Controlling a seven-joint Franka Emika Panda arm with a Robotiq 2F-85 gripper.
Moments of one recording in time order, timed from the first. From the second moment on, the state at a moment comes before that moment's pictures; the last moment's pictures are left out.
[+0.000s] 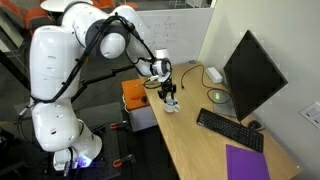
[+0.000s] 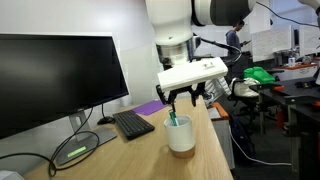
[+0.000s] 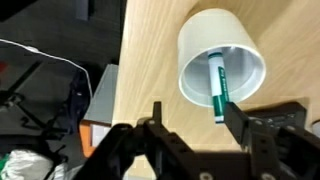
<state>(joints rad) 0.34 0.47 0.09 -2.09 -0.69 2.33 2.21</state>
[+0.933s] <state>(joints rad) 0.42 0.67 0.01 -1.89 -0.69 2.33 2.21</state>
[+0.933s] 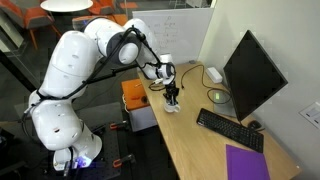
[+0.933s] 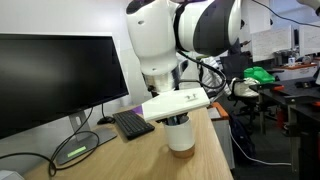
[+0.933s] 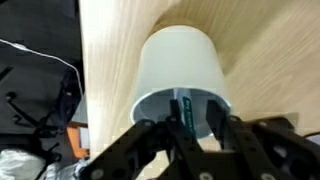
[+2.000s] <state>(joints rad) 0.44 0.53 -0.02 -1.97 -0.68 2.33 2.18</state>
